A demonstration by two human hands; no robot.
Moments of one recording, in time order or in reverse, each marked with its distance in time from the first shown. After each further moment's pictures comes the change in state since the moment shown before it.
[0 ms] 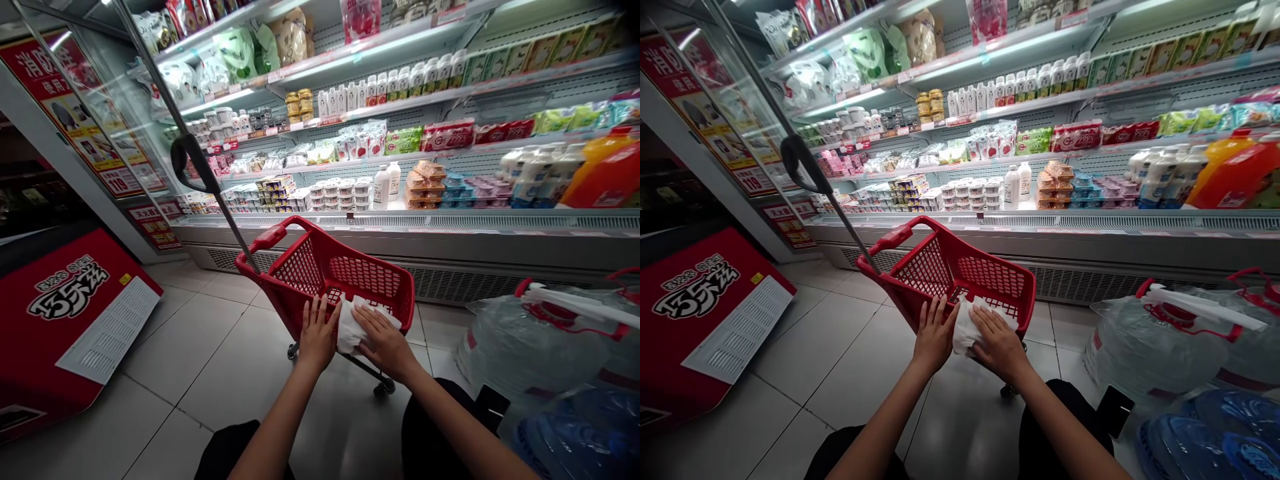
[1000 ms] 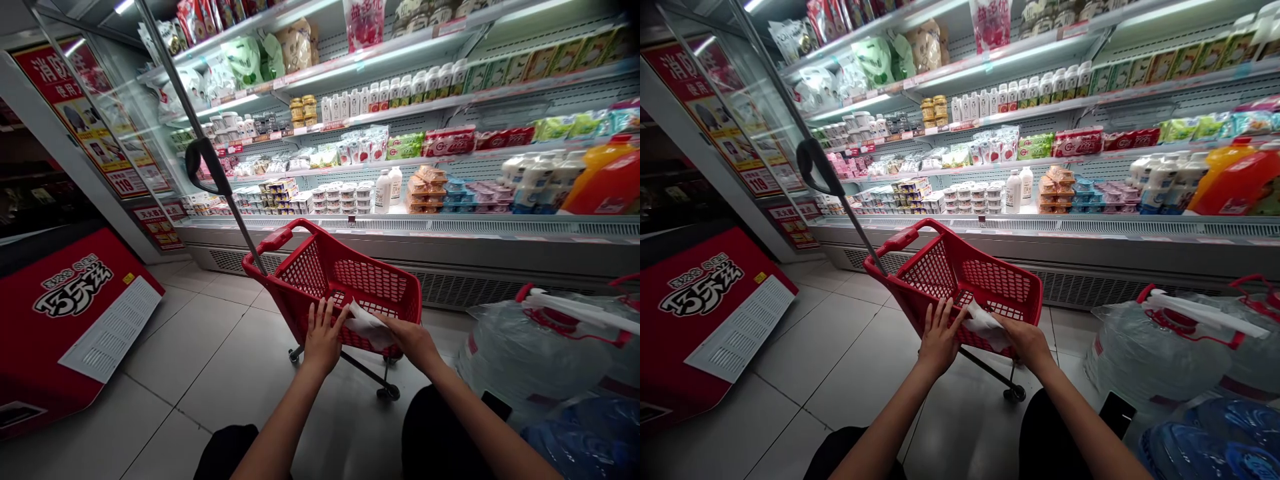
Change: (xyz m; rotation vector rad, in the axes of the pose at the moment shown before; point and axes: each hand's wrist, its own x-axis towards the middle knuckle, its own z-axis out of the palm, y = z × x) left_hand 0.001 0.011 -0.001 -0.013 0.000 0.034; right_hand -0.017 0.055 -0.018 0.008 -0.086 0.201
